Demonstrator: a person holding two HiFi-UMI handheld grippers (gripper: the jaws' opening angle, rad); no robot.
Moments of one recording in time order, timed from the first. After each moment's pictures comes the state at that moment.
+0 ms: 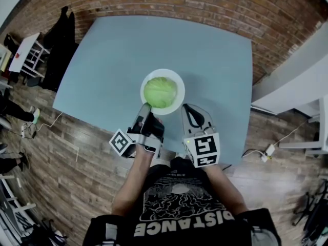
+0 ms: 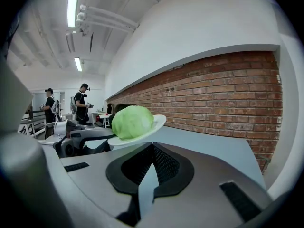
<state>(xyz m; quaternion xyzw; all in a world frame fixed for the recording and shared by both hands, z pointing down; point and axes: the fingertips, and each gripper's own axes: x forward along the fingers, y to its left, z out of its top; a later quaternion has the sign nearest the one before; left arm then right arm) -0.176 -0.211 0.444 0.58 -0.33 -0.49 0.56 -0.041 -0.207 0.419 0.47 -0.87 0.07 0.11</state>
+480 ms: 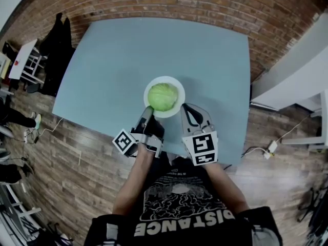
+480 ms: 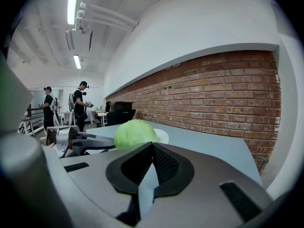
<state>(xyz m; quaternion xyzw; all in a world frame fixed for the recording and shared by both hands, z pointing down) -0.154 -0.223 0.488 0.59 -0.35 -0.44 0.58 -0.023 -0.219 0.433 0.48 -0.87 0.06 0.12</state>
